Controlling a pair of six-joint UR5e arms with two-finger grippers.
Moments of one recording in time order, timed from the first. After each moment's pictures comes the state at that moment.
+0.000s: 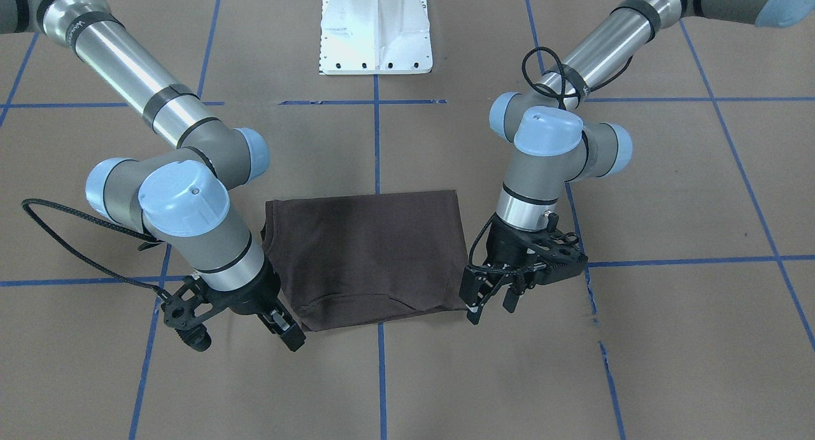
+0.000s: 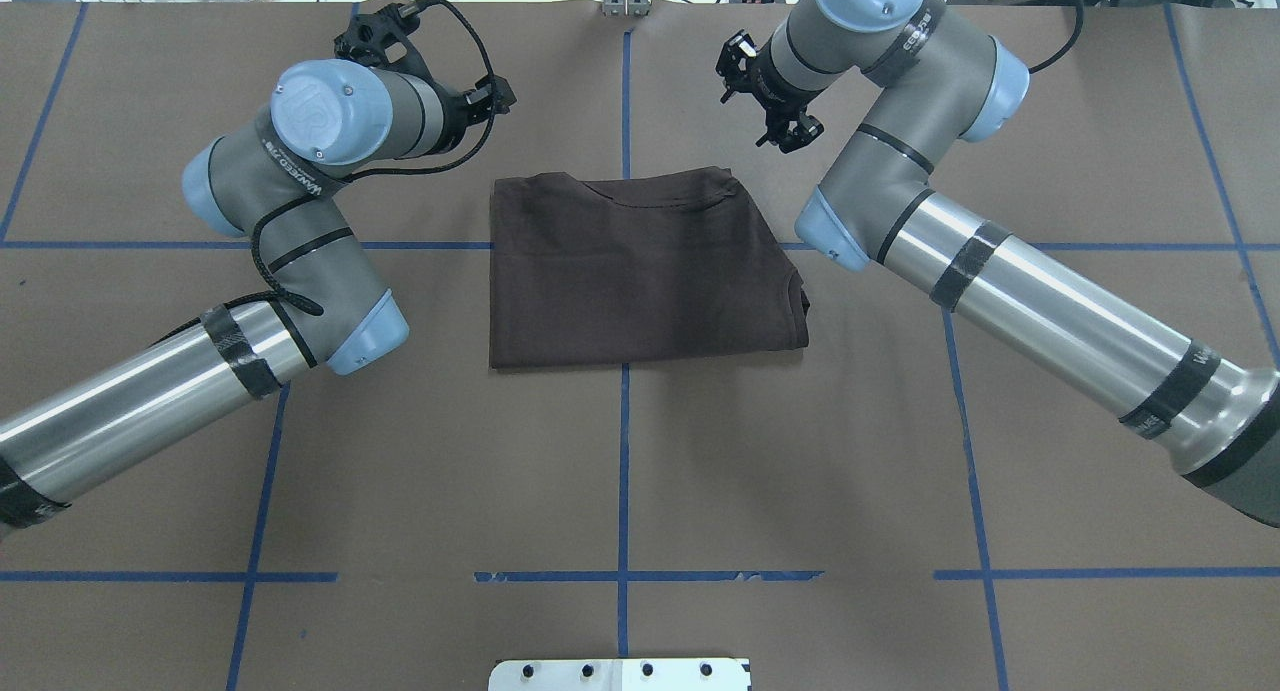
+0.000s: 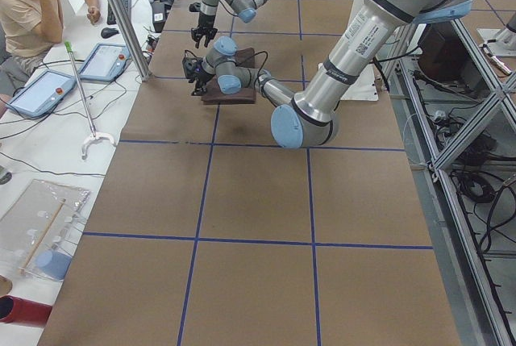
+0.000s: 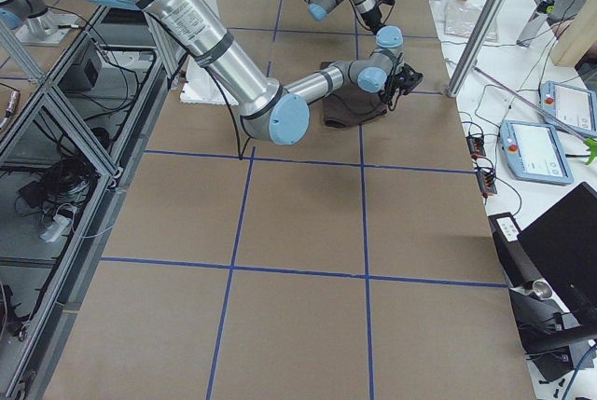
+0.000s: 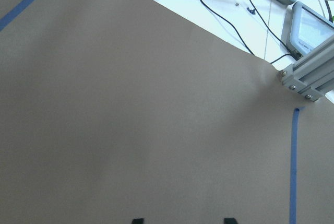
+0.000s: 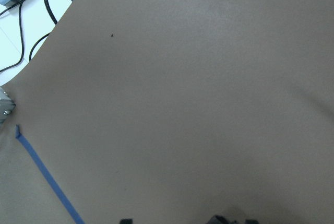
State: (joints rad) left arm -0.75 -2.26 -1.30 -2.29 -1.59 -1.53; right arm 0.86 -0.74 1.11 -1.01 1.97 1.87
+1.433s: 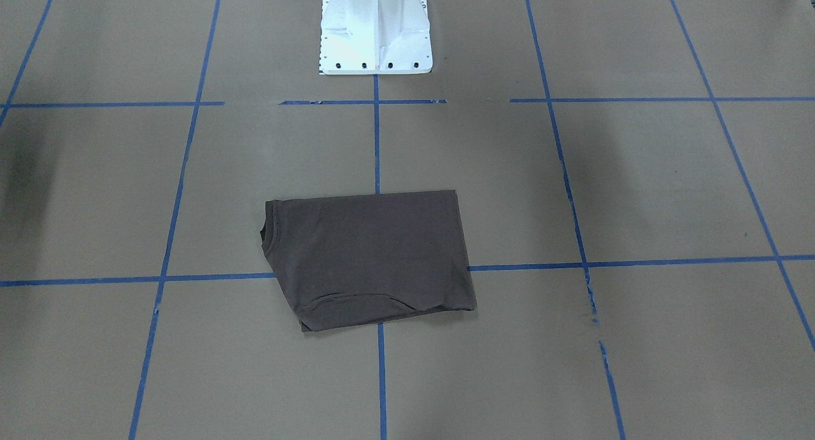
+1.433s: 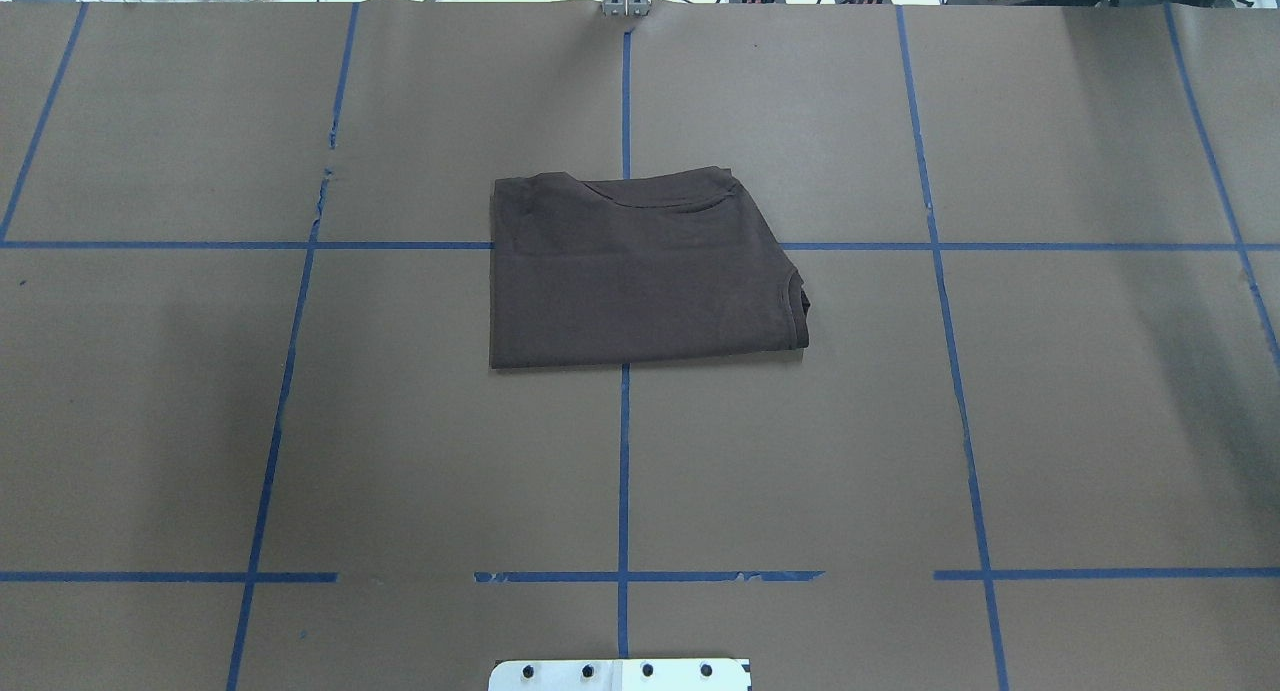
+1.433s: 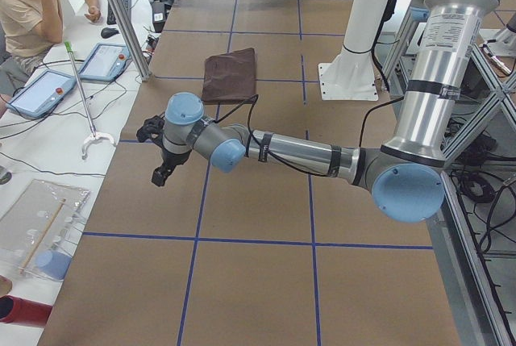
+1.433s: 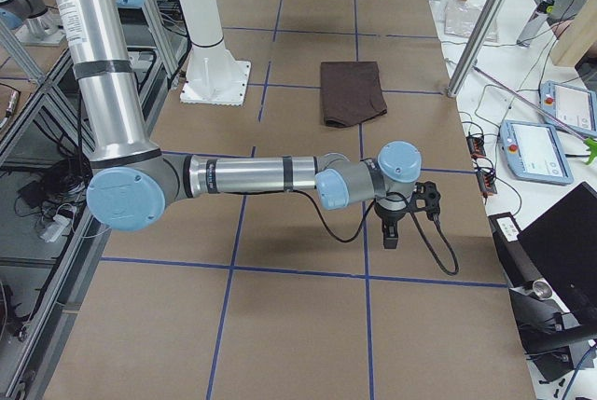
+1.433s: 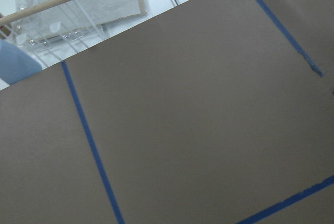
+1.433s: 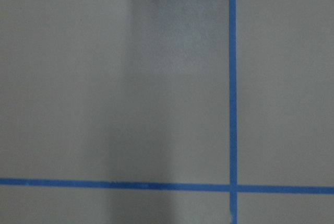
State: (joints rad) left arm -1.49 -1.73 -1.55 -1.85 -2.34 0.01; right arm 1.49 -1.41 1.49 -1.40 2.36 0.22
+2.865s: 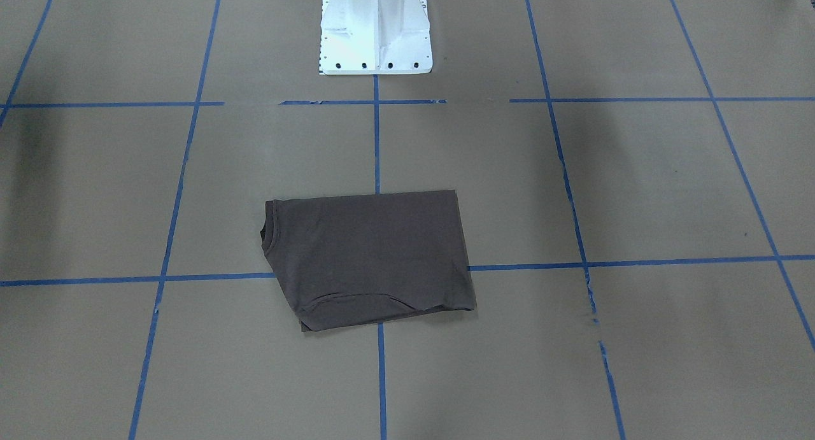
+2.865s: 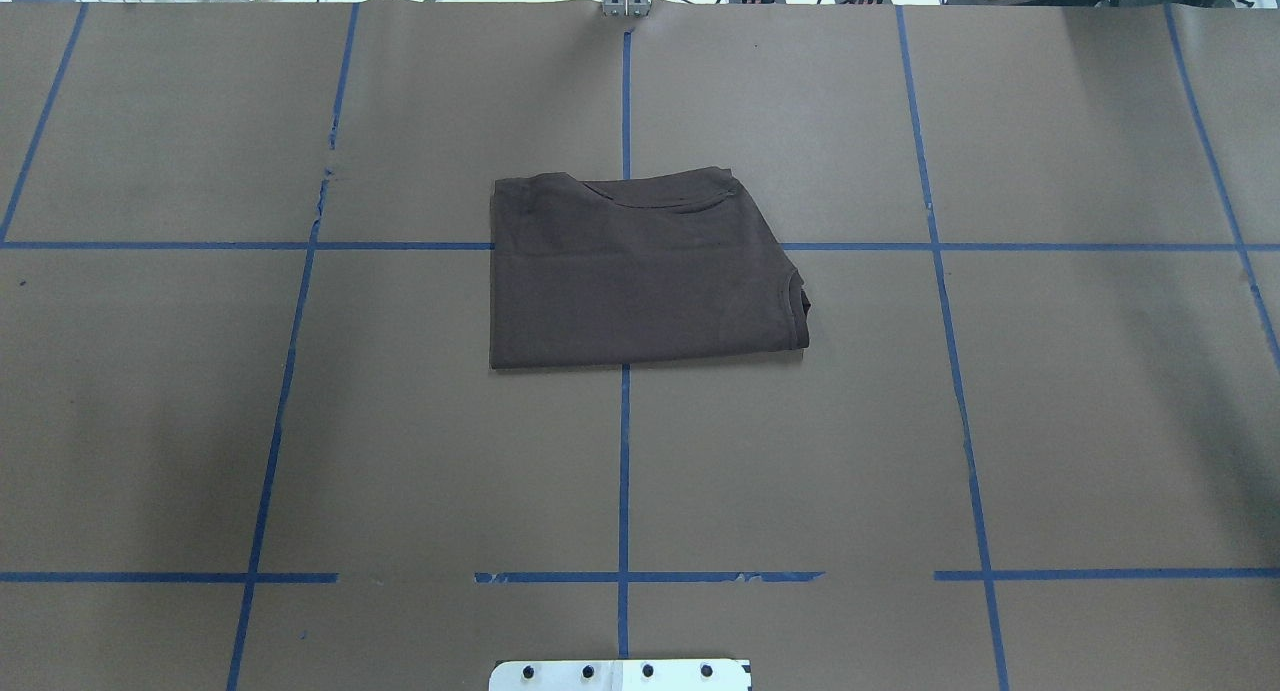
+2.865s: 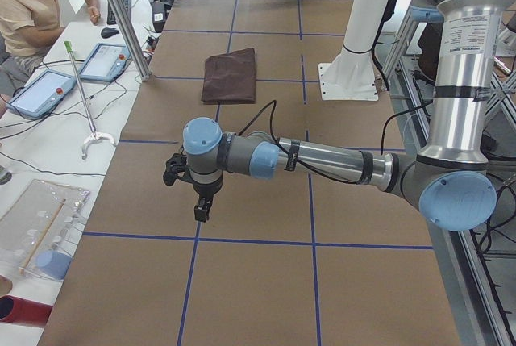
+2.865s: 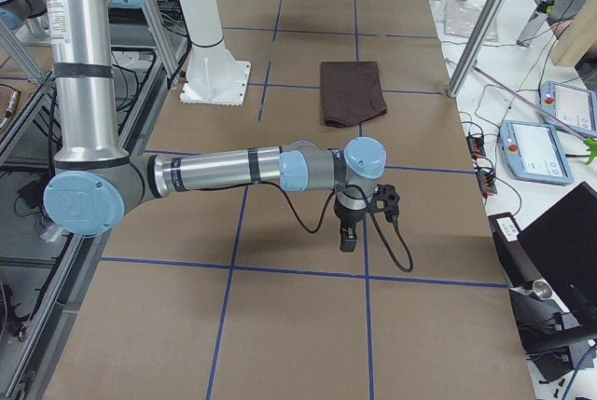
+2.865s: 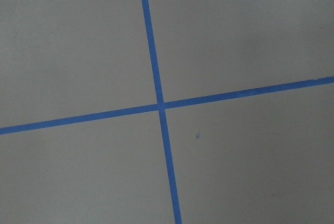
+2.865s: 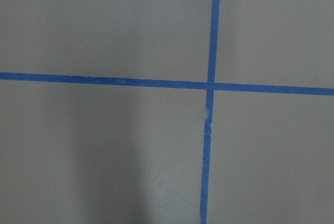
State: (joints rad) left arm -1.51 -1.61 -1.69 -1.62 -2.32 0.00; right arm 1.47 -1.54 1.68 -1.65 2.32 0.08
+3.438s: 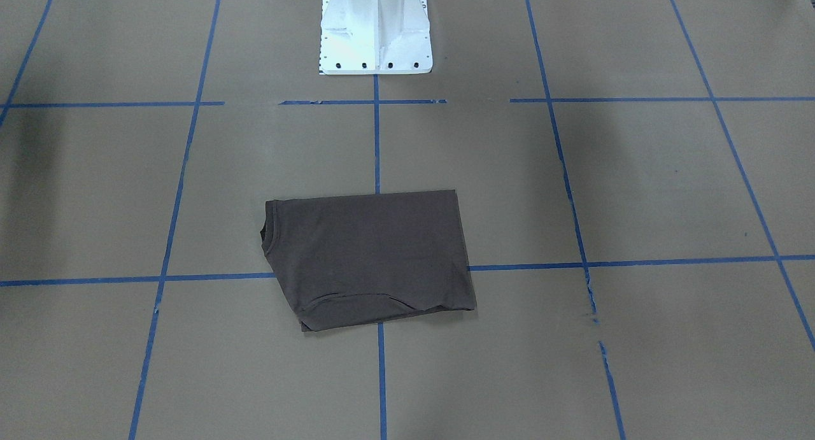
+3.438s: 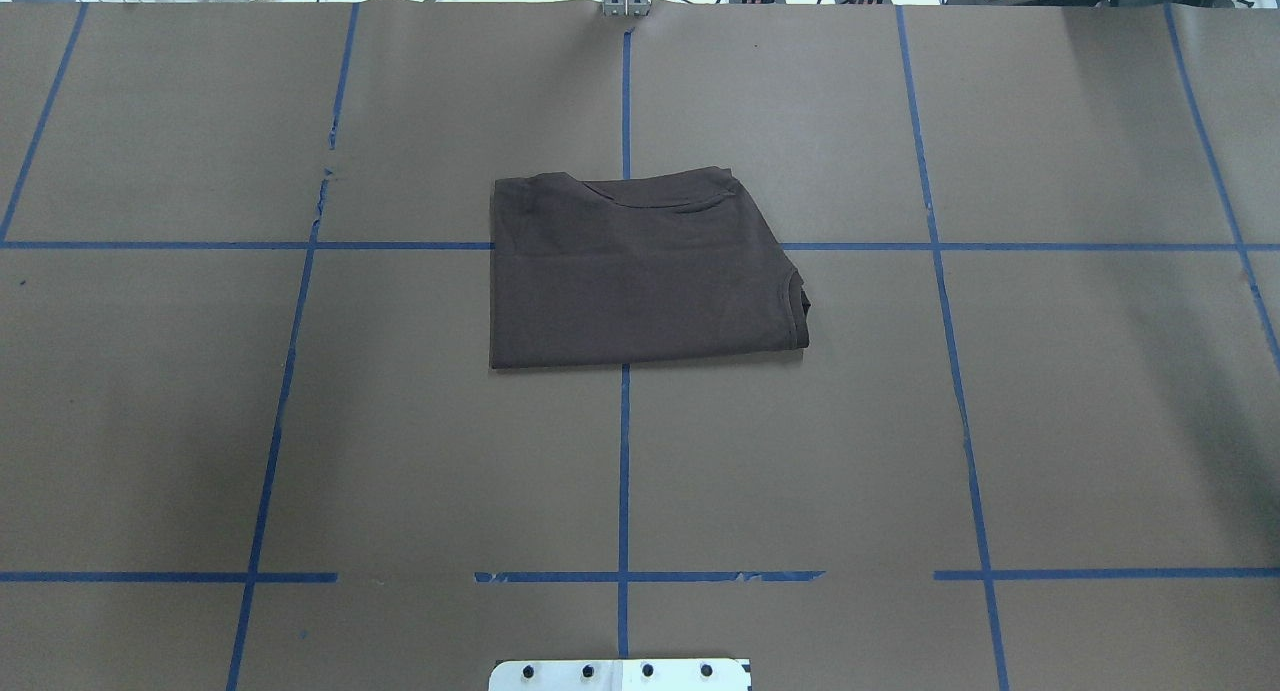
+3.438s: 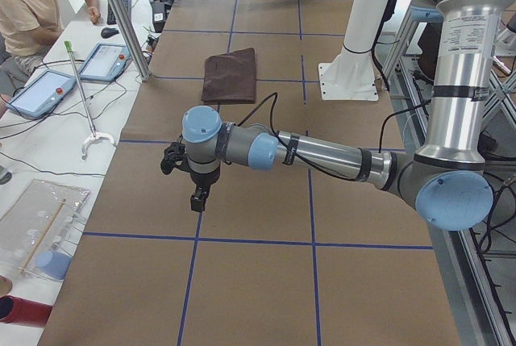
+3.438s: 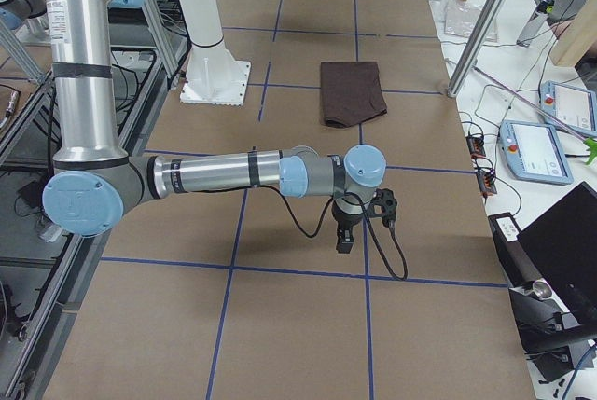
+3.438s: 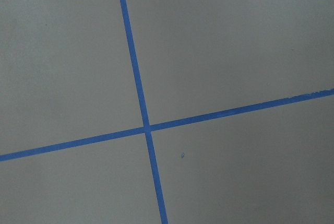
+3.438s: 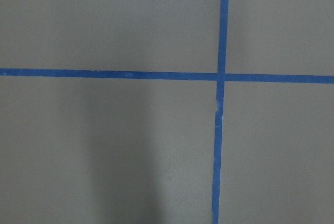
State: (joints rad) left arm -1.51 -1.61 -1.72 -1.61 -2.33 0.00; right arm 1.46 -1.55 1.66 -1.64 2.36 0.09
